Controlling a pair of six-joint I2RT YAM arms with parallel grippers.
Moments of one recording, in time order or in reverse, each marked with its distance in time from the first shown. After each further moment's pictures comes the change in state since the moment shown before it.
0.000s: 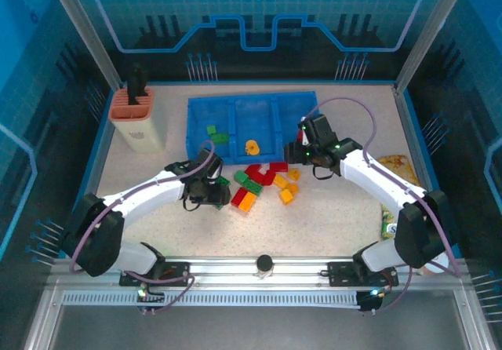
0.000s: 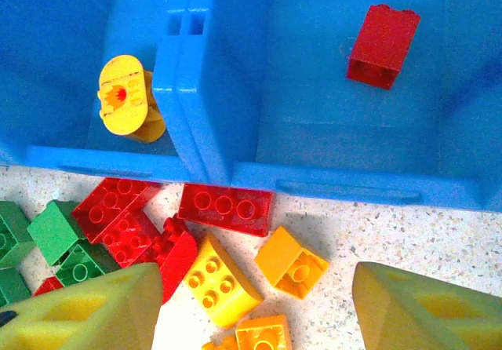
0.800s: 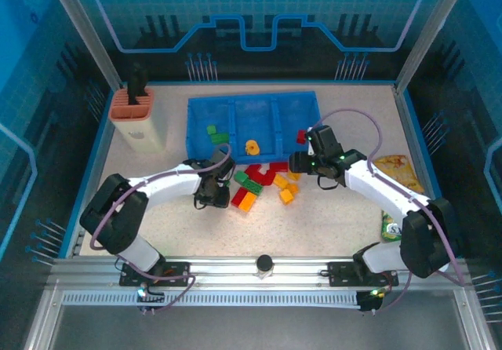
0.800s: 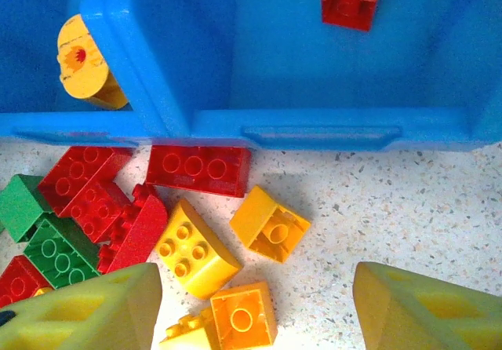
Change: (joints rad) left arm -0.058 0.174 0.072 -0.024 -0.058 0.034; right arm -0.021 -0.069 -0.146 0.053 -0.013 0.038
